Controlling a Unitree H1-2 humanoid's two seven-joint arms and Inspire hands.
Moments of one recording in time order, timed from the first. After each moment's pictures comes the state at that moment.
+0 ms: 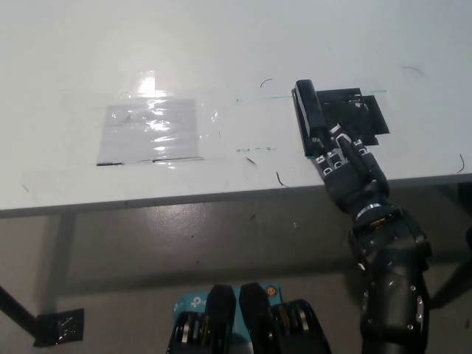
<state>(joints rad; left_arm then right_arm) 0.14 0.25 0.44 0.17 -0.26 0.07 -0.04 -0.57 0.28 -0.39 0.11 0.80 0.47 -0.43</state>
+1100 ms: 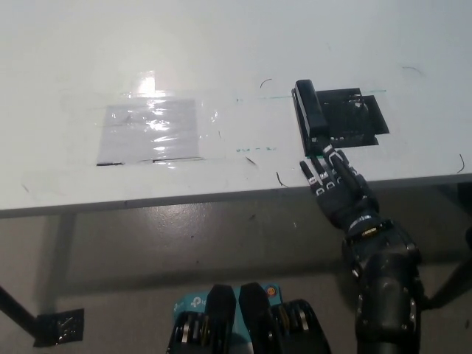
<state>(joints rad) 0.14 0.25 0.45 0.17 -0.26 0.07 -0.04 -0.59 0.28 -0.43 0.22 0.81 0.46 -0.45</state>
